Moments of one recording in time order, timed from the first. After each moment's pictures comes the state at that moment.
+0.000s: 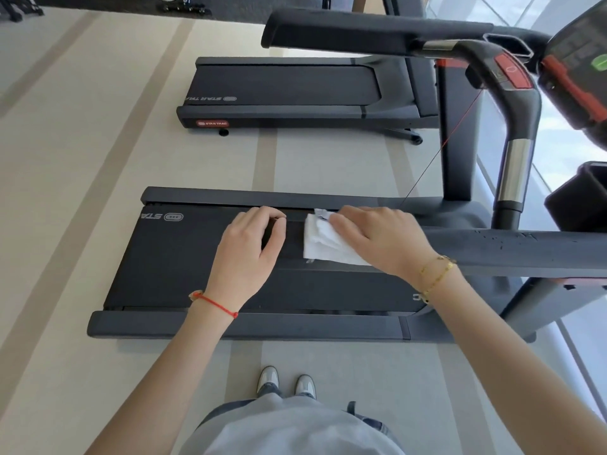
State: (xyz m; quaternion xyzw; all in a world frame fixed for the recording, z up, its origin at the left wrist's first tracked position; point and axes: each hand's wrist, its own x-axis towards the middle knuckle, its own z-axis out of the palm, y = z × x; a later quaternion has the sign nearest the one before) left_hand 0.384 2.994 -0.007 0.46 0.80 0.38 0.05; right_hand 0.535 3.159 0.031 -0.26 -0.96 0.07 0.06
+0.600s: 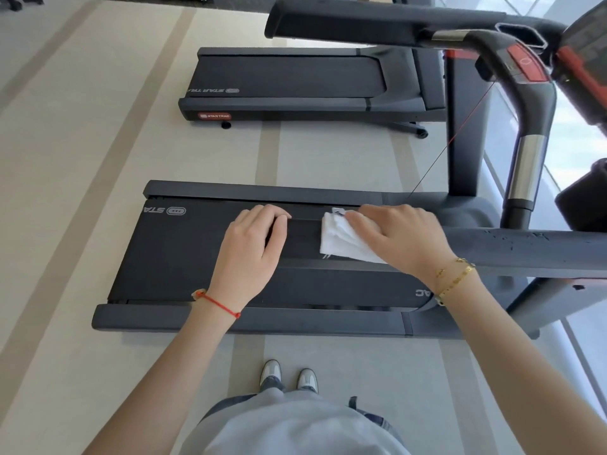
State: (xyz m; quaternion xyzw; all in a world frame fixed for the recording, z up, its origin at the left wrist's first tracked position) left_hand 0.384 2.993 -0.007 0.46 0.80 0.38 0.05; right_hand 0.541 3.166 0.030 -0.31 -0.95 0.05 0.08
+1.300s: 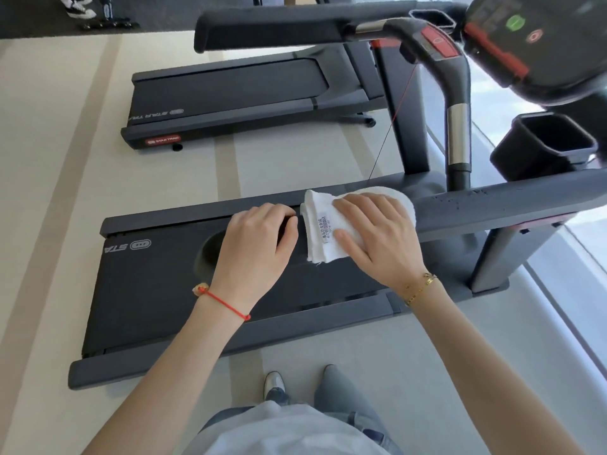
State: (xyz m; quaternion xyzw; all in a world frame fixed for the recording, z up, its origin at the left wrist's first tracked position) left_hand 0.411 3.025 0.016 0.58 0.76 0.28 0.02; right_hand 0.590 3.158 -0.012 -0.23 -0.94 -0.04 0.27
